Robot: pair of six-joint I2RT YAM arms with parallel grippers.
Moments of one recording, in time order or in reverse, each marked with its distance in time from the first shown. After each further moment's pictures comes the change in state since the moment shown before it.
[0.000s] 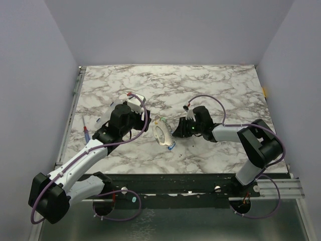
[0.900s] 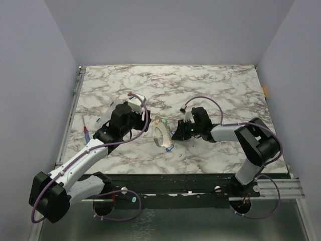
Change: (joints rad) left arm 0.000 0.011 0.000 0.000 0.000 0.000; right arm 0.013 0.032 0.001 -0.002 -0.078 -0.071
